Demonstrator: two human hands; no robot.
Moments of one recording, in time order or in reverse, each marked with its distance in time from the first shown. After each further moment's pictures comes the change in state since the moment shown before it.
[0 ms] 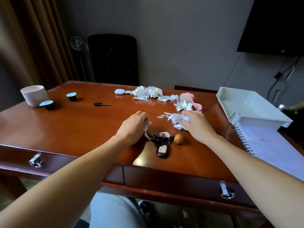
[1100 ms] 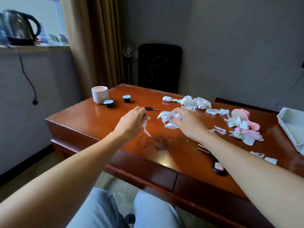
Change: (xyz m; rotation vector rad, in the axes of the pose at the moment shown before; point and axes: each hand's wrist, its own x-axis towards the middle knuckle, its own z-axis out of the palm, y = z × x) left_hand -0.061 -0.120 -0.116 0.140 0.204 -0.150; right_hand 0.047 -0.182 0.074 0.129 -0.112 -0.295
